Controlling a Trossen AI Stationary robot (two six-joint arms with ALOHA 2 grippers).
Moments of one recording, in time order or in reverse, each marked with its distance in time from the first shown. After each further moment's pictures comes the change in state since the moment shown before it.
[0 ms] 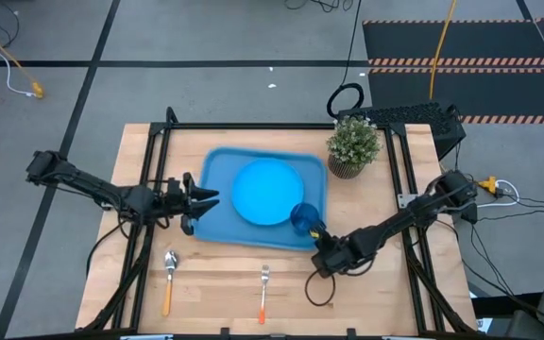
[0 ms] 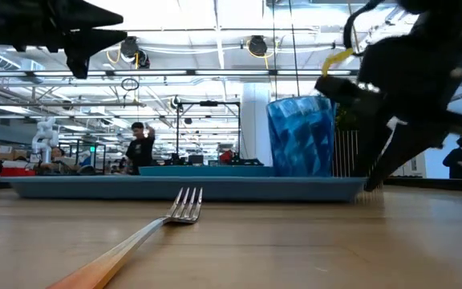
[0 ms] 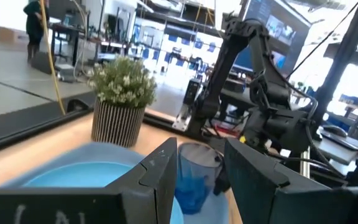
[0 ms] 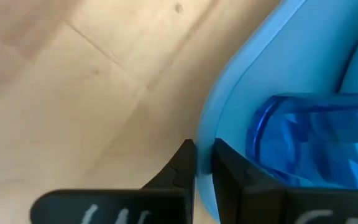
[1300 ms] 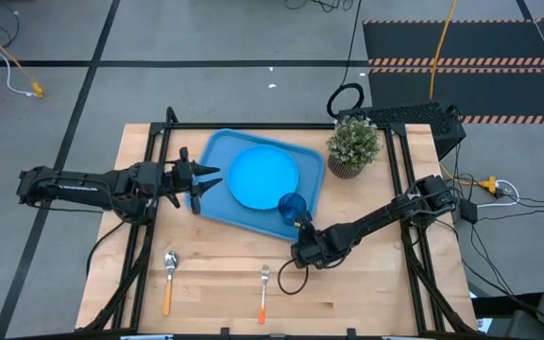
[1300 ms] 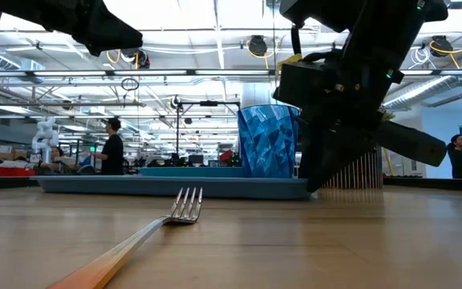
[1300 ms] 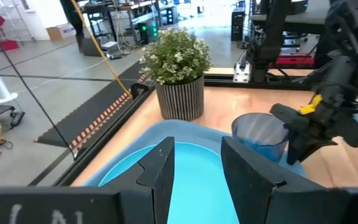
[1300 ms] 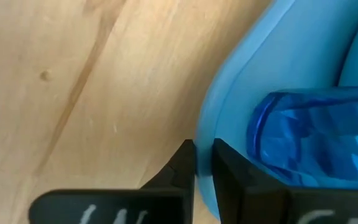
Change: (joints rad) left arm 0.316 -0.003 0.328 -0.632 0.176 0.269; right arm -0.120 0.172 0.205 -0.065 0.036 0.085
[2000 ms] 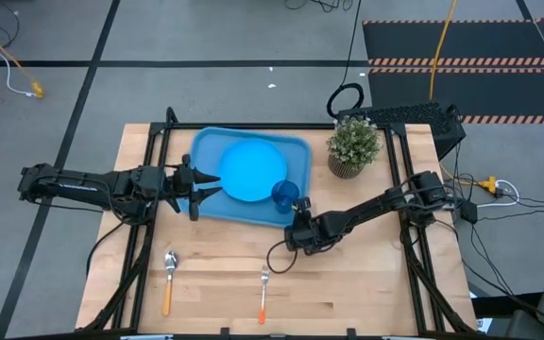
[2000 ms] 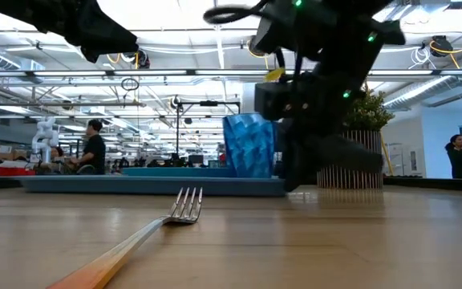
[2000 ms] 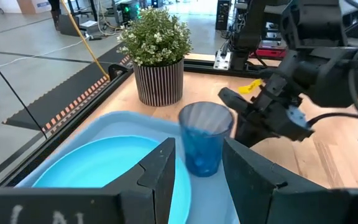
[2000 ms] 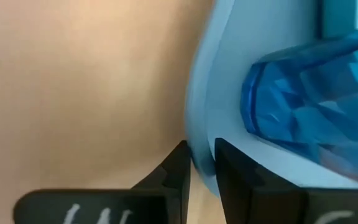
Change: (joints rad) left arm -0.054 0.000 0.000 -0.068 0.024 -0.109; right arm -0.112 0.032 0.002 0.037 0.017 0.099
